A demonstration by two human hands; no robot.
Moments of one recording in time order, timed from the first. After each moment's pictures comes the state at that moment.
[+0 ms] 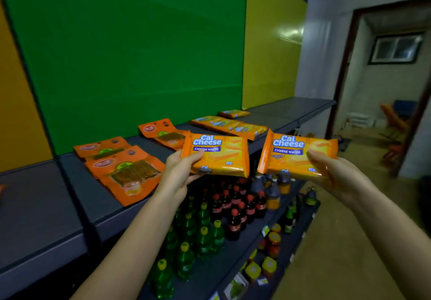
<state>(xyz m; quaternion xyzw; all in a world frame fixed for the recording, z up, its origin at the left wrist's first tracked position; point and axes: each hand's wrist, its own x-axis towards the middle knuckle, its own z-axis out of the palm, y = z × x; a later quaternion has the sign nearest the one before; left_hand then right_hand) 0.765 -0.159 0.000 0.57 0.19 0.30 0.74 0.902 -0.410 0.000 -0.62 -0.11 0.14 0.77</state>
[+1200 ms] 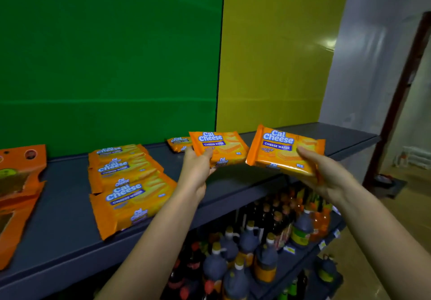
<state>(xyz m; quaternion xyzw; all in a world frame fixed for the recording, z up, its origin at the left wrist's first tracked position) 1.255 -0.209 0.020 0.53 0.24 0.40 0.71 1.407 -0.377 0.031 -0.59 -0.15 0.25 0.75</state>
